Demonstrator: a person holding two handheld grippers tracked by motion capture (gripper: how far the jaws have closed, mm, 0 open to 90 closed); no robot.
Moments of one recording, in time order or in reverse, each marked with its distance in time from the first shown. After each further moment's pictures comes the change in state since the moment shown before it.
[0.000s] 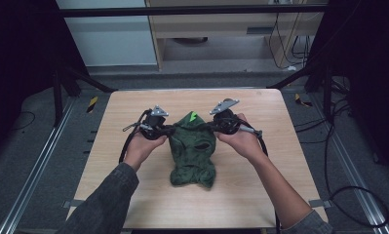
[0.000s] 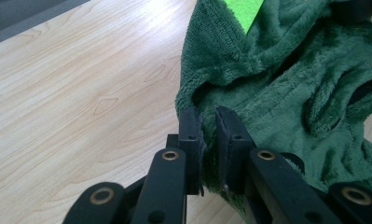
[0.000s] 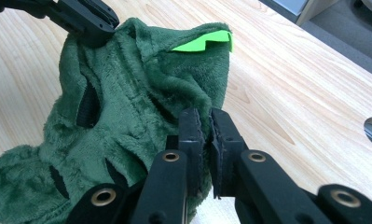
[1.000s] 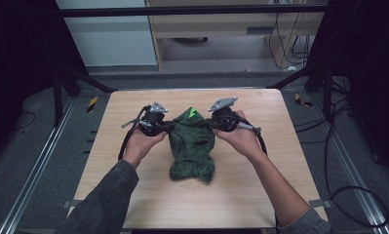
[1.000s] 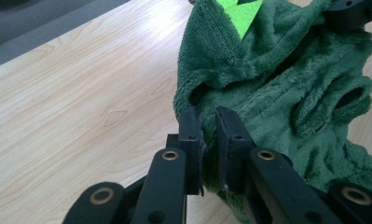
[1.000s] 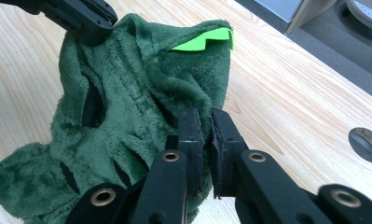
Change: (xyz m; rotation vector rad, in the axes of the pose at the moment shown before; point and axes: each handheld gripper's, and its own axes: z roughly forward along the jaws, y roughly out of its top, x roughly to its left) left arm 0.002 0.008 -0.007 -0.026 0.013 0.006; right arm 0.000 0.010 -0.001 -0.015 -0.029 -0.016
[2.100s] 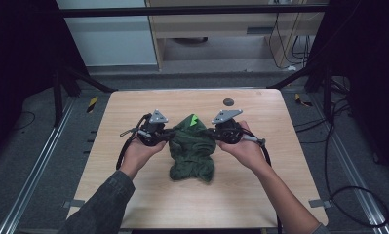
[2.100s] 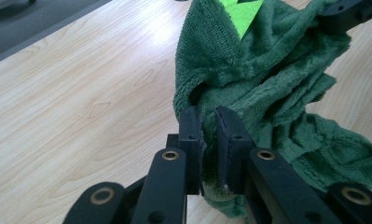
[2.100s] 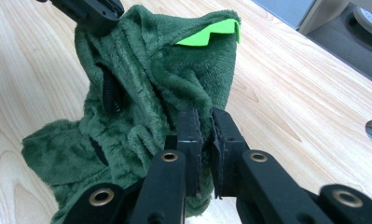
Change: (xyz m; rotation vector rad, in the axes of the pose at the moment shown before) left arm -0.023 -0.017 -0.013 -0.011 -0.017 0.057; right arm 0.020 -0.027 -0.014 -0.028 0.024 -0.026
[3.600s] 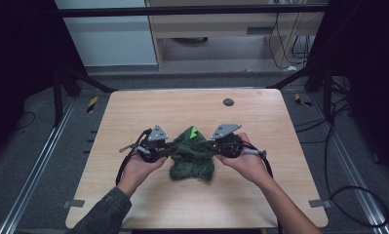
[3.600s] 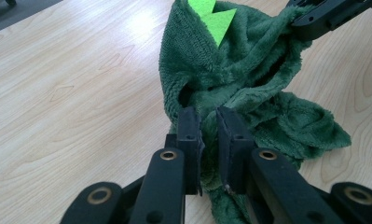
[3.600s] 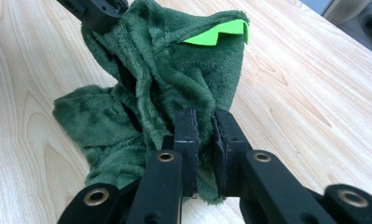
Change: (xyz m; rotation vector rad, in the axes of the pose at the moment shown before) left arm -0.030 -0.031 -0.006 -0.024 -0.048 0.019; right arm 0.027 -0.023 -0.005 0.021 0.034 -0.060
